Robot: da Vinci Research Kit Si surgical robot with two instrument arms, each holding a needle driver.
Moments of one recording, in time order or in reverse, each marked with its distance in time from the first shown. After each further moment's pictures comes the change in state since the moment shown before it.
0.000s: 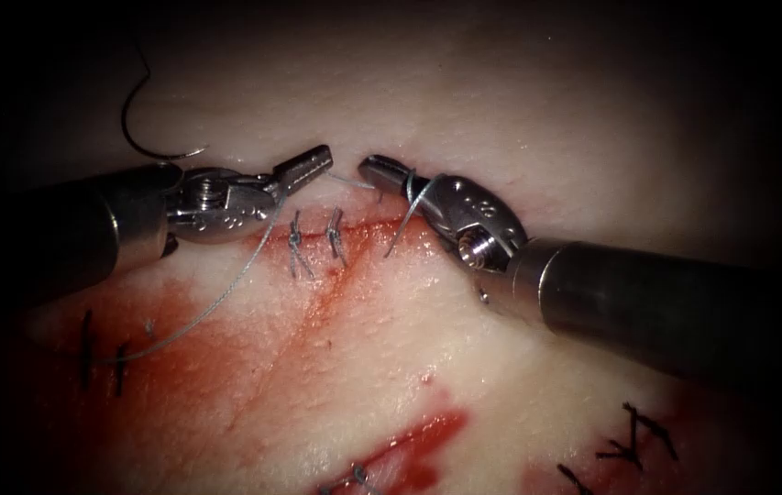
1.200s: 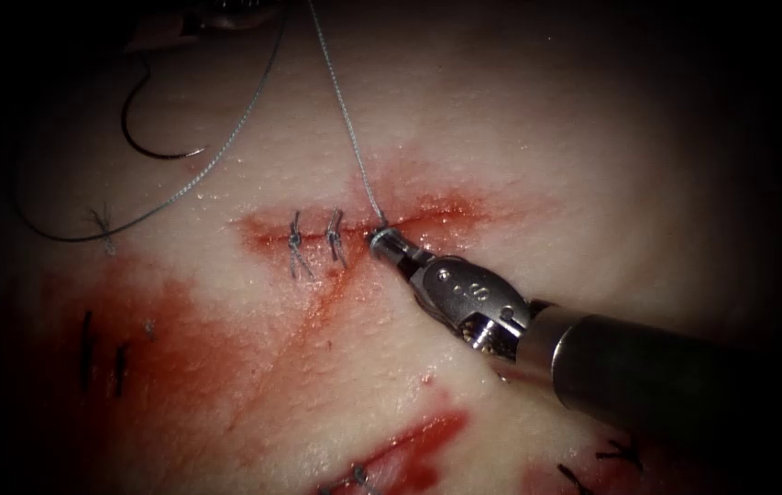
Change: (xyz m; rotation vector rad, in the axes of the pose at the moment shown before) right arm -0.004 -0.006 -0.004 -0.229 -0.062 -0.339; left arm -0.007 -0.015 0.009 0.020 -0.151 0.006
